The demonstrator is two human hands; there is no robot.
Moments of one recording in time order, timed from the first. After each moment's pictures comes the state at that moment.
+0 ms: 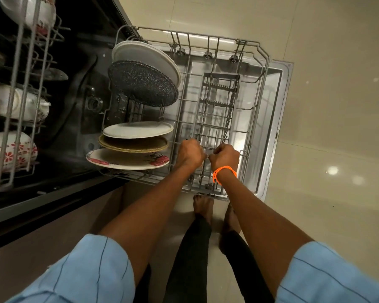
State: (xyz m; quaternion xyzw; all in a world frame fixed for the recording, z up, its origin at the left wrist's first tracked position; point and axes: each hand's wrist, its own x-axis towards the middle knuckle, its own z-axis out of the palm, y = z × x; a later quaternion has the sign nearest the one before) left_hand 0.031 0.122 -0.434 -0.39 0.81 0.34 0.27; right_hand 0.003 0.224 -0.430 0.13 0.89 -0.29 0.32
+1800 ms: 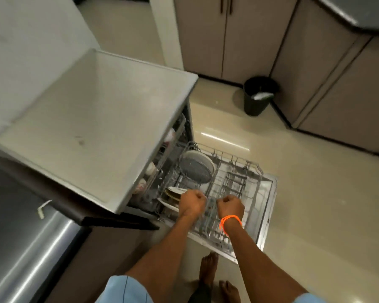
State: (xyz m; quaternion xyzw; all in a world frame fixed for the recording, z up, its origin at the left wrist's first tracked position) left_hand 0.098 0.096 -0.108 -0.47 0.78 0.39 0.10; right_hand 0.035 0.205 -0.115 0.10 0.87 -0.37 0.29
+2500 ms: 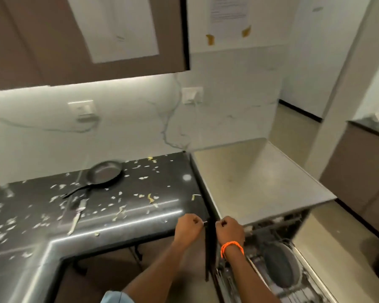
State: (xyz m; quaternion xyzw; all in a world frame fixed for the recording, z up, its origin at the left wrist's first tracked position) left_hand 0.368 0.077 0.161 -0.67 0.63 0.33 -0.21; right_hand 0.219 0.105 0.162 -0.46 0.79 -0.30 0.26
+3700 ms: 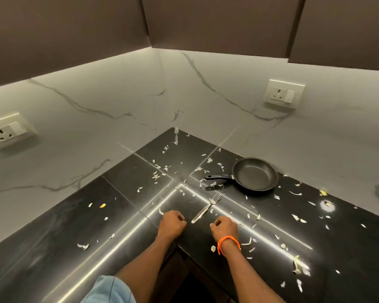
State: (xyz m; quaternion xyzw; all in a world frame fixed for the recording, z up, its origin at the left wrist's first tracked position) left_hand 0.867 0.082 0.122 -0.92 0.20 0.22 -0.26; right_hand 0.728 -0.054 0.126 -0.76 0.50 -0.03 0.42
